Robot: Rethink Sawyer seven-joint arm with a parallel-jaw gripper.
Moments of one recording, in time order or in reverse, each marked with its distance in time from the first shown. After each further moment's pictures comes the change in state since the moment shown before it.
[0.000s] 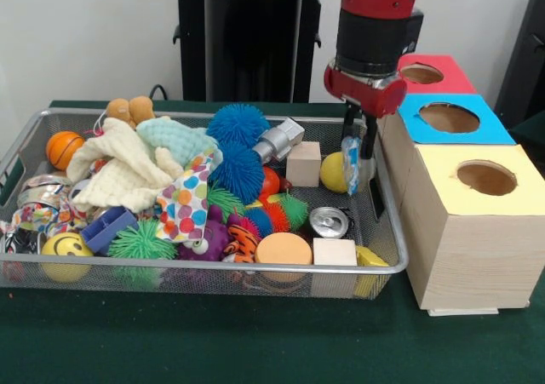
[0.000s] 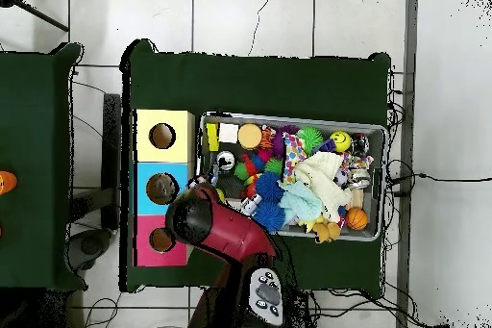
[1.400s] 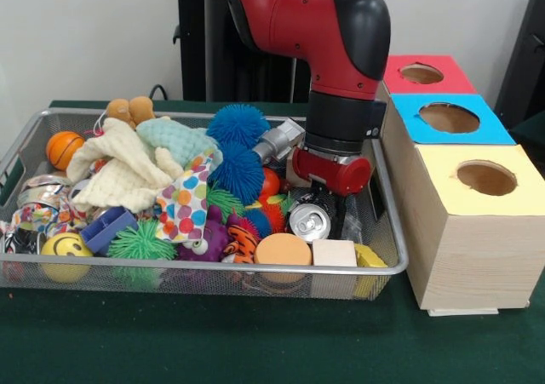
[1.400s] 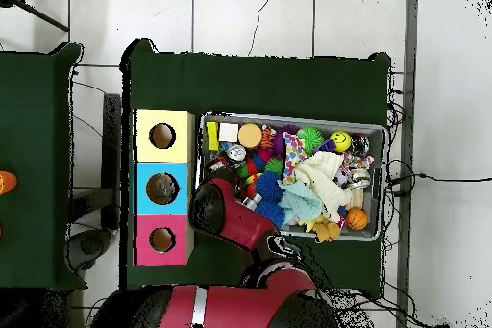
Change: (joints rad) arm -0.177 0.271 0.172 -0.057 -0.077 -0.571 0.000
